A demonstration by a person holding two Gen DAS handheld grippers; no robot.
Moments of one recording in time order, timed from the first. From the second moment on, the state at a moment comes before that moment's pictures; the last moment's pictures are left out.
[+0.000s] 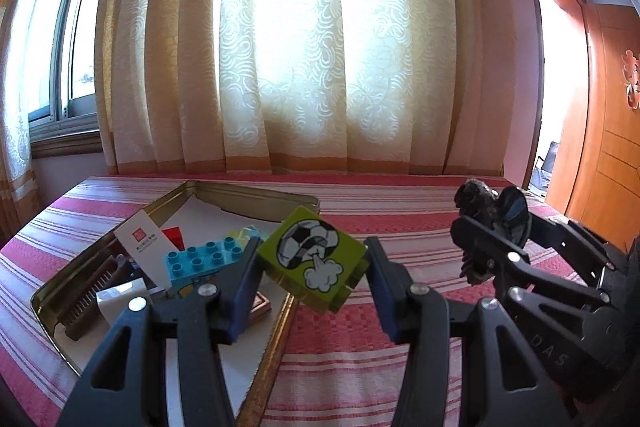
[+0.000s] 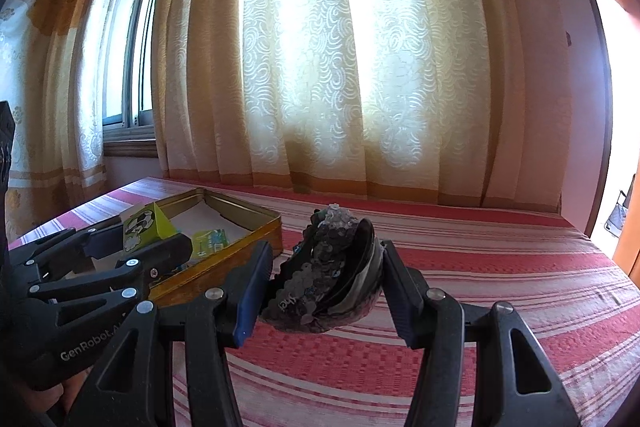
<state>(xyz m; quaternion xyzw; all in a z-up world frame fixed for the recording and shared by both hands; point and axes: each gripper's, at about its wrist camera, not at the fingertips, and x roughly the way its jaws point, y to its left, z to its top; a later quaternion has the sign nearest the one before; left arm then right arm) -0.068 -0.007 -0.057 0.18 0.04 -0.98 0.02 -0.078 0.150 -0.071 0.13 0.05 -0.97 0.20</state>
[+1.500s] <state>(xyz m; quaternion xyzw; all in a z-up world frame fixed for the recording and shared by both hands) -0.052 -0.069 -0.057 0.17 0.06 -0.98 0.07 -0.089 0.089 -0.076 0.16 0.07 -0.95 0.25</state>
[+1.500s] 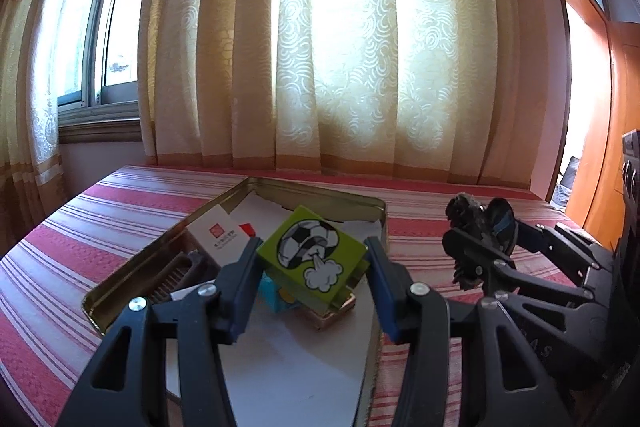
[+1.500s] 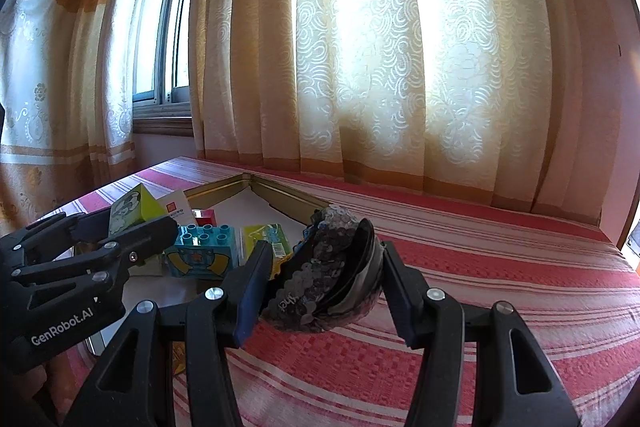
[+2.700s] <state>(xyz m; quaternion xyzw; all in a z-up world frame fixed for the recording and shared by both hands) -0.097 -0.133 -0.070 0.31 0.06 -0.95 0.09 -0.161 -0.016 -0.070 0.27 0.13 -0.90 0.32</state>
